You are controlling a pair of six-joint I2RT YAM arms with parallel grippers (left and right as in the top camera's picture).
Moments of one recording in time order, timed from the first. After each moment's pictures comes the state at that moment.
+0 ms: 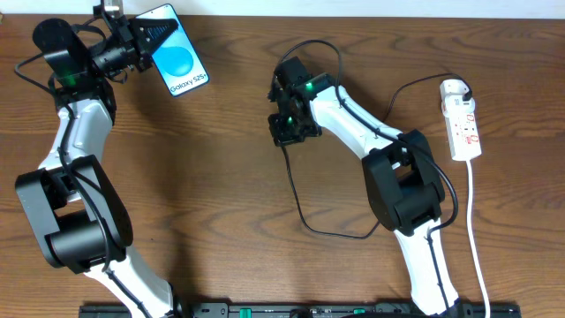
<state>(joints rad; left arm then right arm) 0.30 1.95 1.38 0.62 1.31 -1.32 0.54 2.34 1.86 -0.88 -0.38 0.19</state>
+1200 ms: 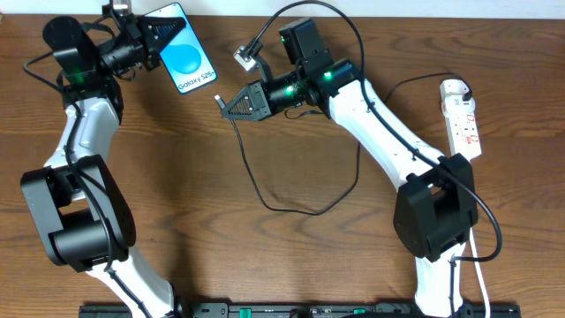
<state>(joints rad) 0.26 1.95 1.38 0.62 1.27 -1.35 0.54 2.11 1.85 -0.55 -1.09 0.33</state>
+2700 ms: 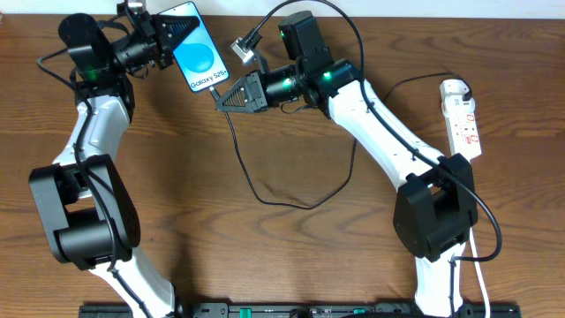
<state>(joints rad) 0.21 1.95 1.38 0.62 1.25 -1.38 0.54 2.11 1.85 -0.42 -1.13 0.52</state>
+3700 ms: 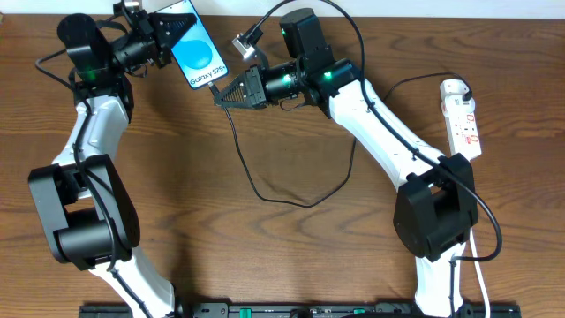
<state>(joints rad) 0.21 1.95 1.38 0.62 1.21 -1.38 0.54 2.11 1.85 -0.36 -1.12 0.62</state>
